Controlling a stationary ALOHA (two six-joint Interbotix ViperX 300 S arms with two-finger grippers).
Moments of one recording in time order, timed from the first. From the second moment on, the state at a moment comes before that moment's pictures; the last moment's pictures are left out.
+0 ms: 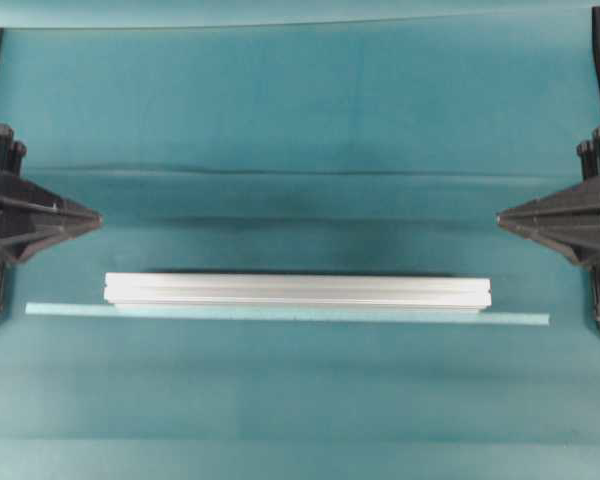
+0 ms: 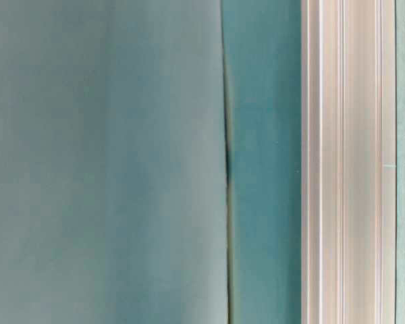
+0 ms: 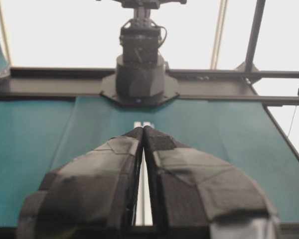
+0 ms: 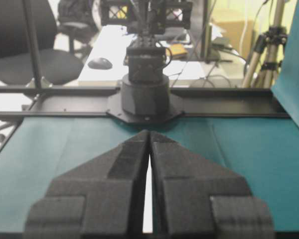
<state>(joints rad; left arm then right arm) 0.00 -0.96 1.17 0.00 -0.29 0.00 0.00 -0.96 1.16 0.00 -0.29 0.01</state>
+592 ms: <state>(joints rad) -0.01 -0.81 0.86 0.01 0.20 -0.04 -0.02 -0.70 0.88 0.12 0.29 0.12</state>
